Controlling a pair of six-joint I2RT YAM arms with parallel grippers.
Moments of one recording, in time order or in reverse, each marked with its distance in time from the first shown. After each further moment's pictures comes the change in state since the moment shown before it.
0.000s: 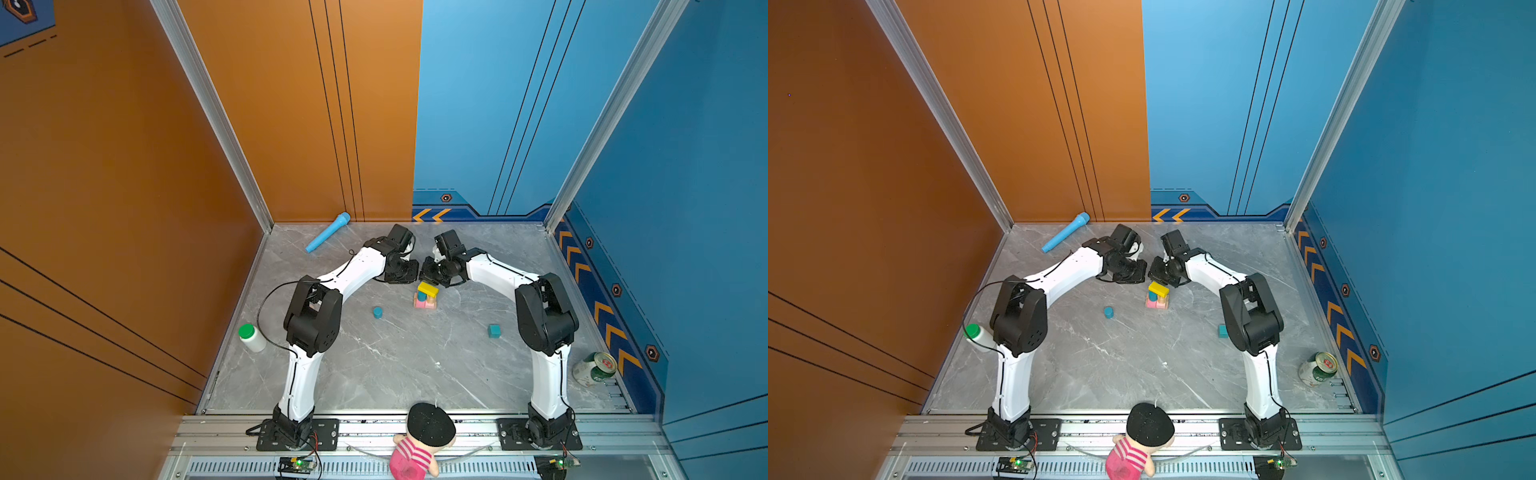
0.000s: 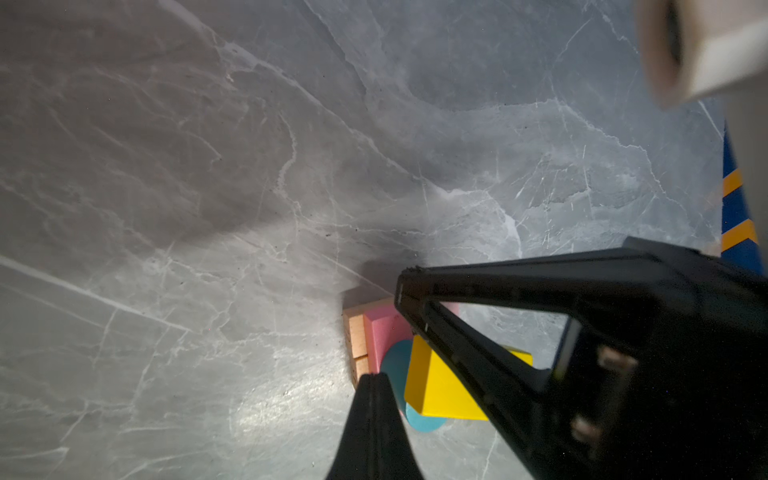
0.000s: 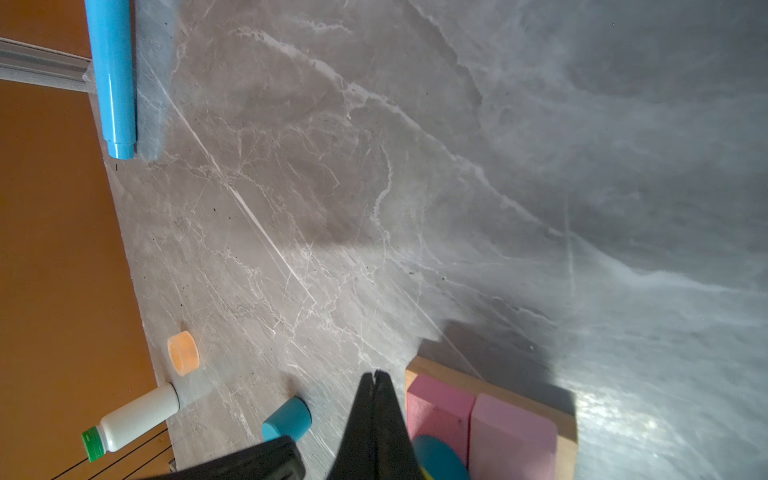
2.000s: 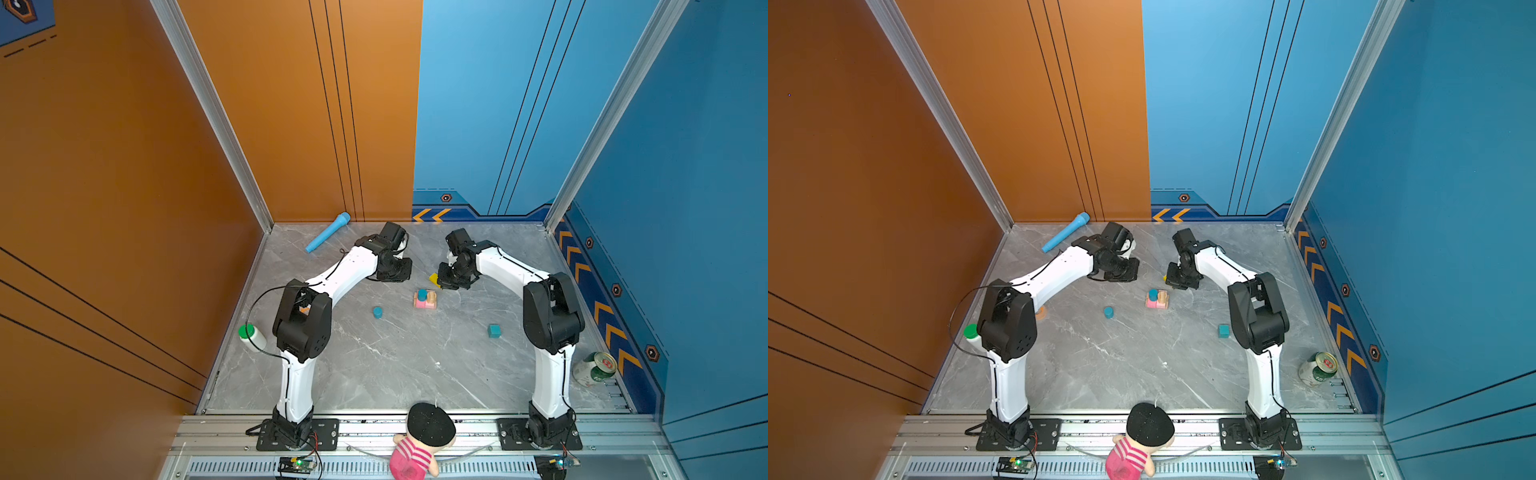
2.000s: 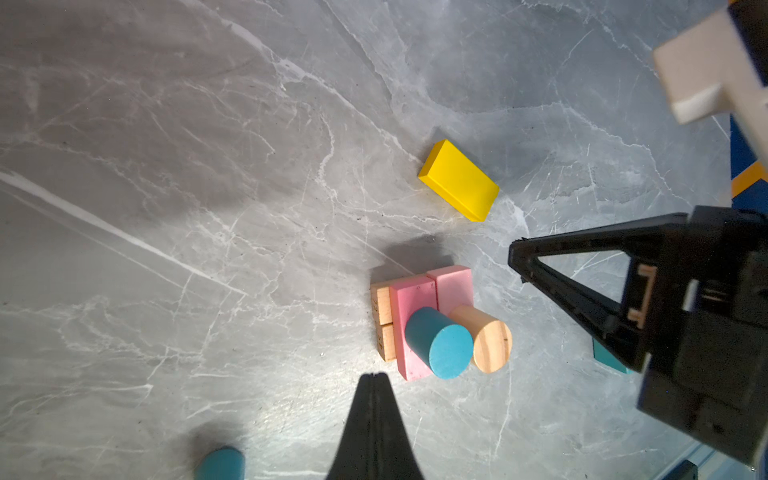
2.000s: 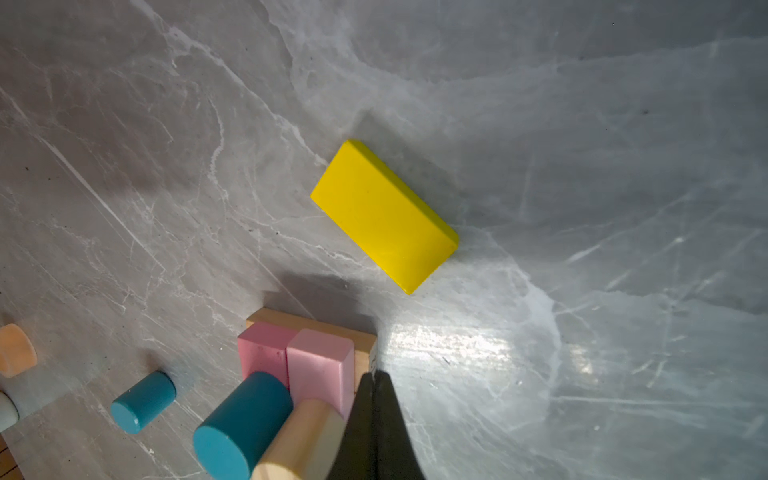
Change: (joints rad) left arm 0.024 -0.088 -0.052 -0.031 -0.035 0.034; right arm -0.072 0.003 0.054 -0.315 0.121 -0.230
